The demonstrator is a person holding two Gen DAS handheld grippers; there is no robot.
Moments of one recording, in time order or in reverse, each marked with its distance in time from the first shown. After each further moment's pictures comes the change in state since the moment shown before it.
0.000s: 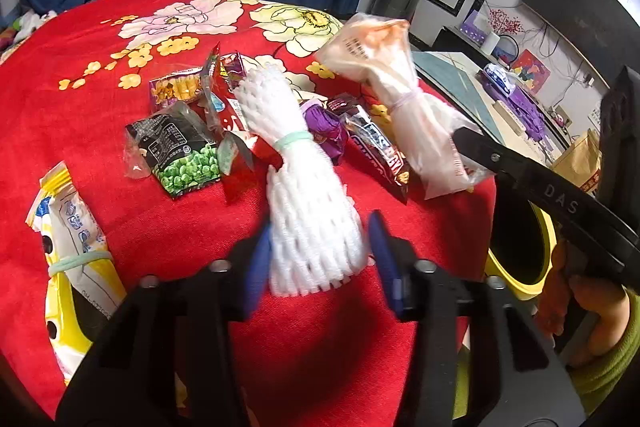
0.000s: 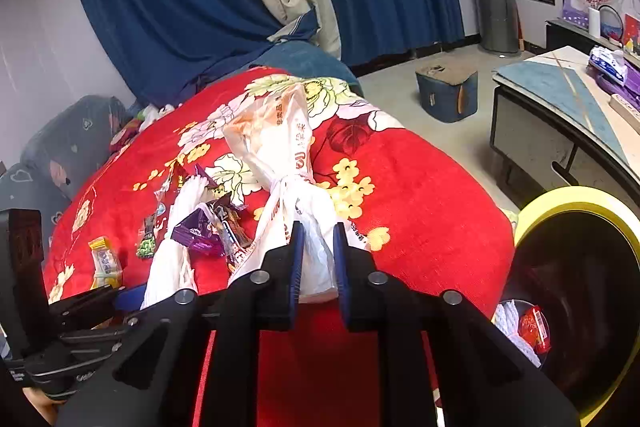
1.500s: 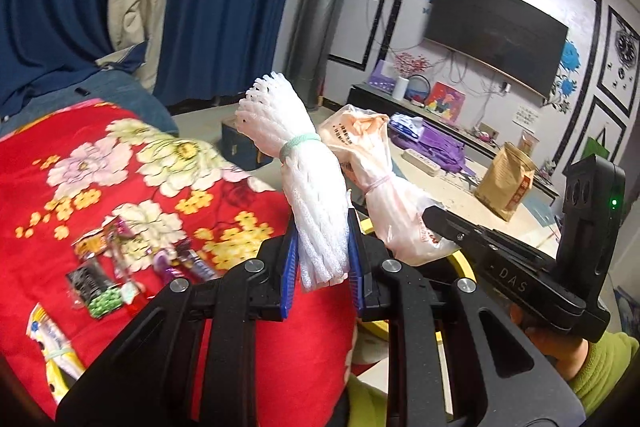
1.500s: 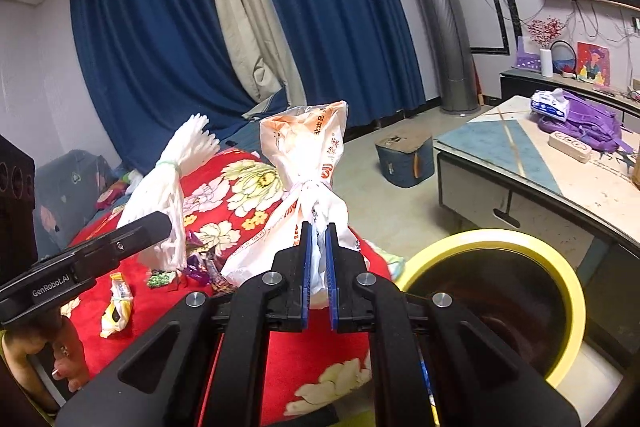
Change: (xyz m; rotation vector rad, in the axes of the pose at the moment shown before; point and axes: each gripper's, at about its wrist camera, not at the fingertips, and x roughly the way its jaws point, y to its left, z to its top) left arm -0.065 -0.106 0.039 0.225 -0.278 -0.231; right arm -0.134 -0.043 -0.010 0.030 -0.274 -0.099
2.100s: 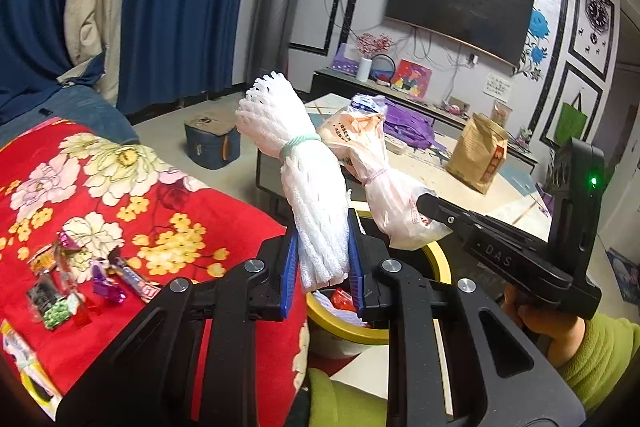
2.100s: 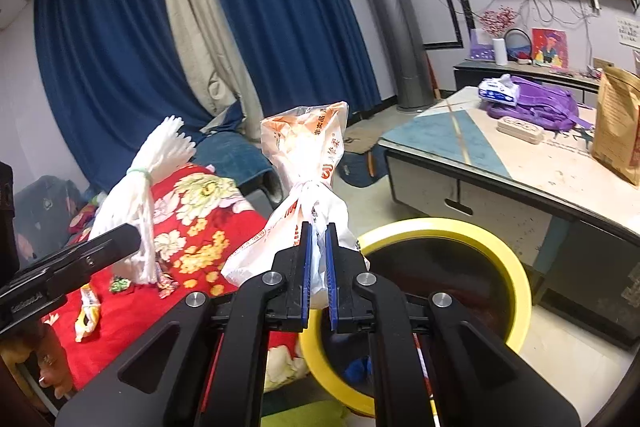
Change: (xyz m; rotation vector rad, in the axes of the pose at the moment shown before) left arm 0.028 -0.056 -0.007 0.106 0.047 -0.090; right arm -0.035 -0.056 -0.012 0.094 -0.029 -0.135
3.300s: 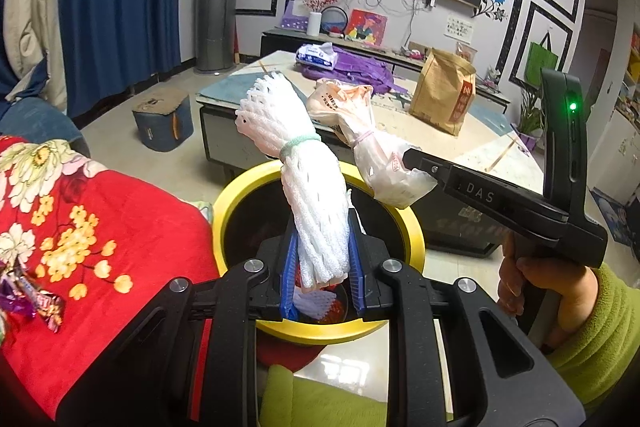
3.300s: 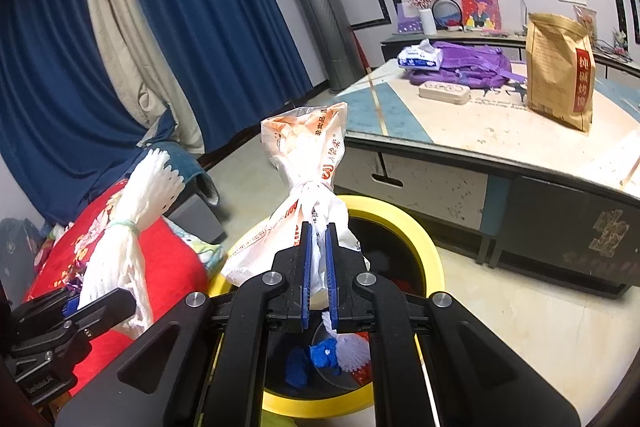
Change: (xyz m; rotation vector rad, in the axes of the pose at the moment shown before) left arm 0.083 -0.063 -0.028 0.141 0.157 -0.114; right arm 0.003 -0.084 -0.018 0.160 0.042 -0.195
